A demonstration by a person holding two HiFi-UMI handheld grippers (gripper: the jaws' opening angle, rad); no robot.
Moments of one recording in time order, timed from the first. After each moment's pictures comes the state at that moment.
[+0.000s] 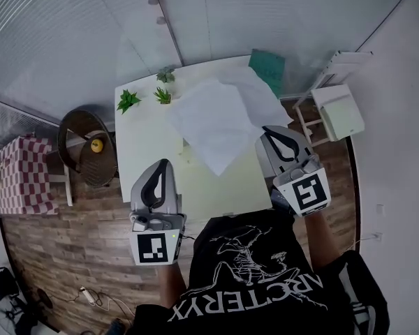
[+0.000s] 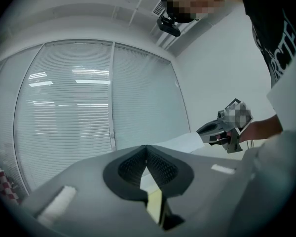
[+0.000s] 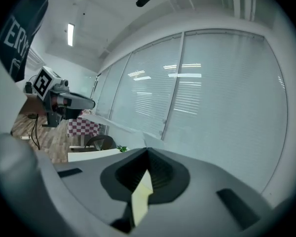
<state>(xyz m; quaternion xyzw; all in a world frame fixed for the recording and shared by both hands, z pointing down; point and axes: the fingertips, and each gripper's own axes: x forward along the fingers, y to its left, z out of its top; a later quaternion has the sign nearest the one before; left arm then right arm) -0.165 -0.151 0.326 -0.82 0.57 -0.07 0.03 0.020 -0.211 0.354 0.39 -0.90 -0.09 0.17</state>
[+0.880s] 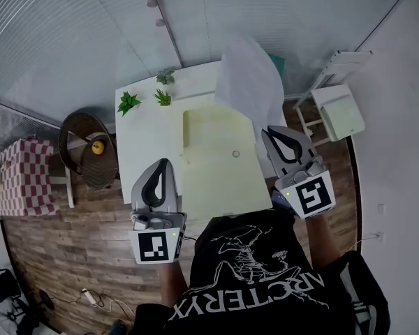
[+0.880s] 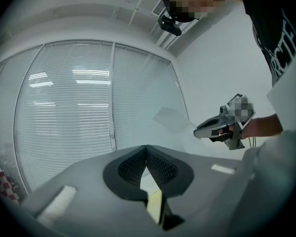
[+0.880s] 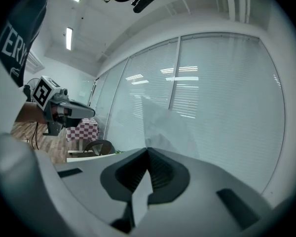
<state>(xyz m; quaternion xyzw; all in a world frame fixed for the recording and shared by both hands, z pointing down) -0.165 -0.158 0.327 -0.81 0.58 -0.07 0.03 0.022 -0.210 0.335 0.40 -0.90 -0.10 0.14</state>
